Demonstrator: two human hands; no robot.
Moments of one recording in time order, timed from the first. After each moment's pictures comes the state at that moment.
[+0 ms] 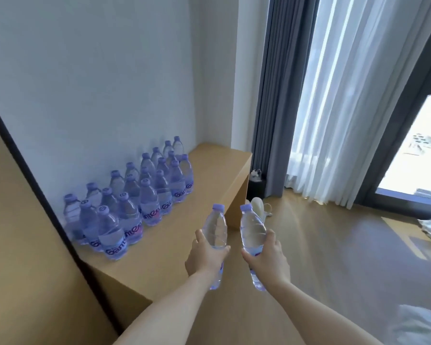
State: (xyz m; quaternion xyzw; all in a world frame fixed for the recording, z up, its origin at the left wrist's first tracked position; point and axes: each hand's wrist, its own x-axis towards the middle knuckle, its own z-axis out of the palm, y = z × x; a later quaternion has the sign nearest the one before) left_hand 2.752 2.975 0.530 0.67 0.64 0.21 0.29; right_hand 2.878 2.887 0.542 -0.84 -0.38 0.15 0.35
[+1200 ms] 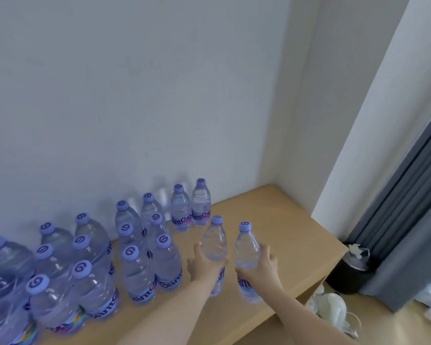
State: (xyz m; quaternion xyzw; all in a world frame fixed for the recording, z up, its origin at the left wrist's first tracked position) left_hand 2.994 3.466 0.489 0.32 0.79 0.37 0.37; right_hand 3.142 3.477 0.494 -0.65 -0.57 0.43 0.26
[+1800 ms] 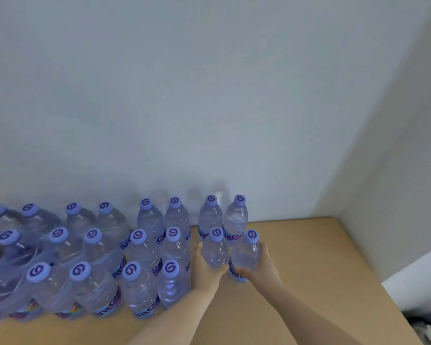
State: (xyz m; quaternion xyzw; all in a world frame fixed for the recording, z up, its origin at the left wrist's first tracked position) left_hand 2.947 3.540 0.461 0.25 0.74 0.56 0.26; right_hand 3.076 3.616 0.489 -0.50 -0.66 0.53 0.20
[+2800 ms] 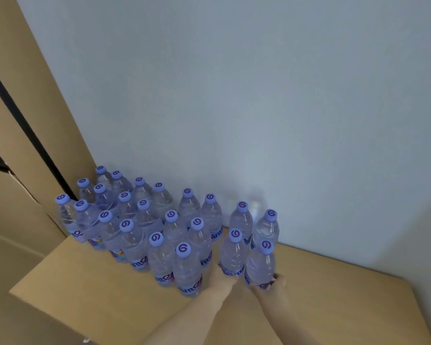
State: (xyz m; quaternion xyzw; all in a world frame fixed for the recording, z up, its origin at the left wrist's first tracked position) left_hand 2.983 3.545 0.472 0.05 0.83 0.47 0.29; right_hand 3.087 3.645 0.455 -0.46 -0.70 0.55 0.07
